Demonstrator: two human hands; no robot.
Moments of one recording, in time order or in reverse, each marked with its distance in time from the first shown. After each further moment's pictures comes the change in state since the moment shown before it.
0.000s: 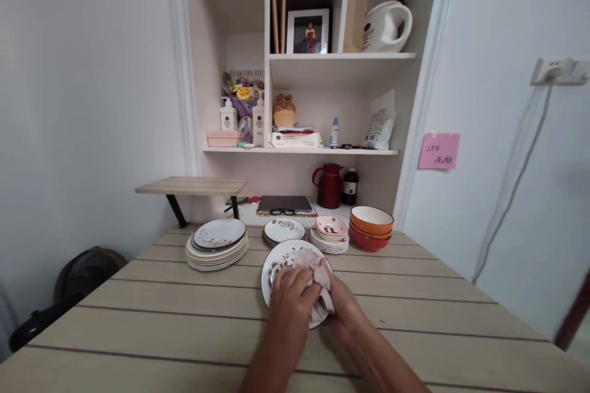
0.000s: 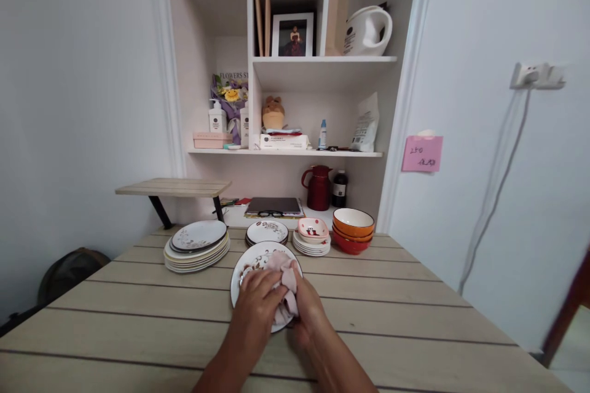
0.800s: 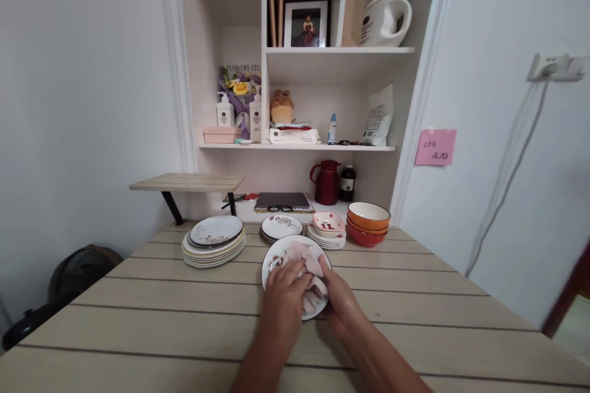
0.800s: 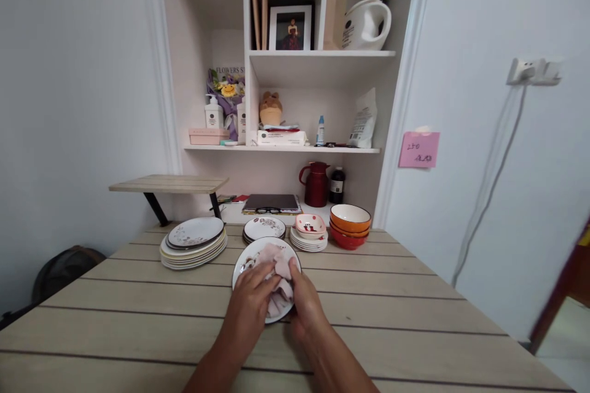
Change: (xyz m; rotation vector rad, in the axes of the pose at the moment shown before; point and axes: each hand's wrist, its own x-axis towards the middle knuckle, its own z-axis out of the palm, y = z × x) left_hand -0.002 -0.006 -0.006 -0.044 -0.167 -0.147; right_hand 0.003 0.002 -0.002 0.009 0.041 0.012
